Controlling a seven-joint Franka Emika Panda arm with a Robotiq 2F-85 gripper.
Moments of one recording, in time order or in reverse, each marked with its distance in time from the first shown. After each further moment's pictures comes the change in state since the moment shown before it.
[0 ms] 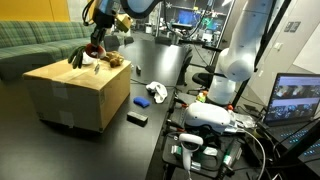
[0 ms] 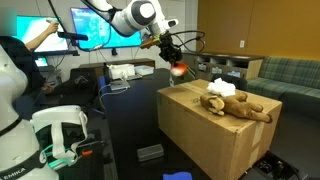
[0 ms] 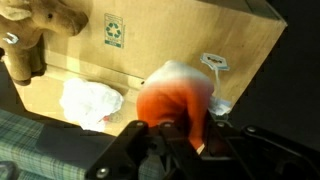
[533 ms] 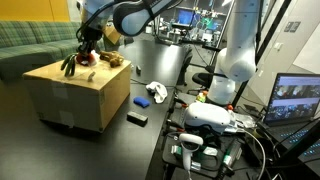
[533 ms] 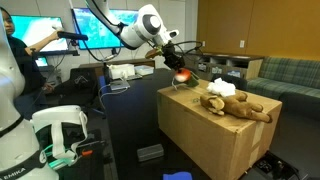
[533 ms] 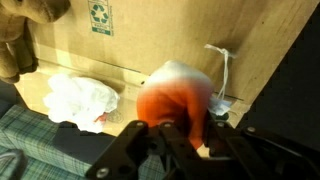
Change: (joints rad) arm 0.071 0.166 -0.033 0.093 -0.289 0.041 0.319
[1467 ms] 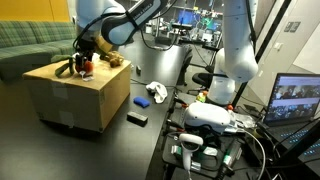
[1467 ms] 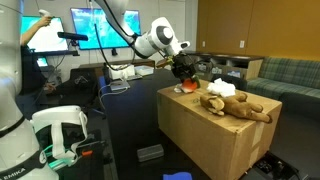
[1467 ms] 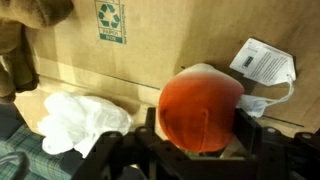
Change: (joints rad) arm 0.092 0.180 -0.142 0.145 -0.021 -0.048 0.010
